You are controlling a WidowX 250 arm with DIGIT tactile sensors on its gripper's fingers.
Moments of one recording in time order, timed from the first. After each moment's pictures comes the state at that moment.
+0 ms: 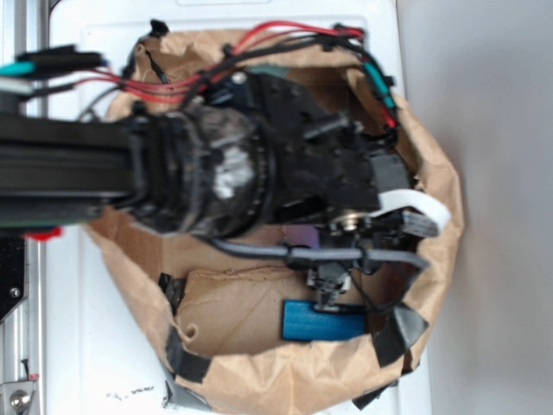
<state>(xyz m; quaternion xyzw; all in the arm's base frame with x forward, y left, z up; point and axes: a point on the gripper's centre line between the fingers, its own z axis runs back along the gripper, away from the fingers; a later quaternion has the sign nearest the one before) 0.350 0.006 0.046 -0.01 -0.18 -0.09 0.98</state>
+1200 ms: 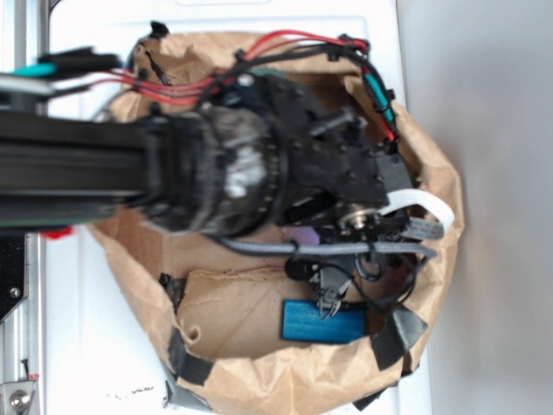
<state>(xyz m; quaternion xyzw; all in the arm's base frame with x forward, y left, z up) 0.342 -0.008 0.053 -0.05 -0.18 -0.09 0.98</state>
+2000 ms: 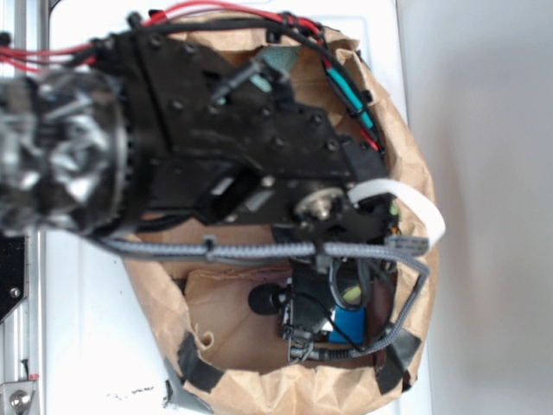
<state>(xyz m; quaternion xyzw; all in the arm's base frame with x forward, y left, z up) 0.317 -0.026 0.106 -0.11 -0.19 -0.10 0.97</state>
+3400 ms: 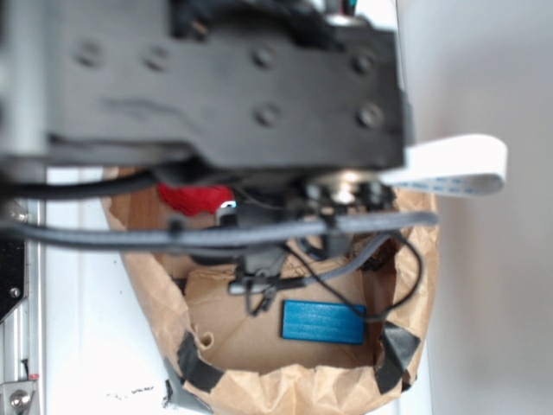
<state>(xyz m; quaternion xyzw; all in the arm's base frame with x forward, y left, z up) 0.264 0.029 0.166 0.02 -0.04 0.00 1.00</state>
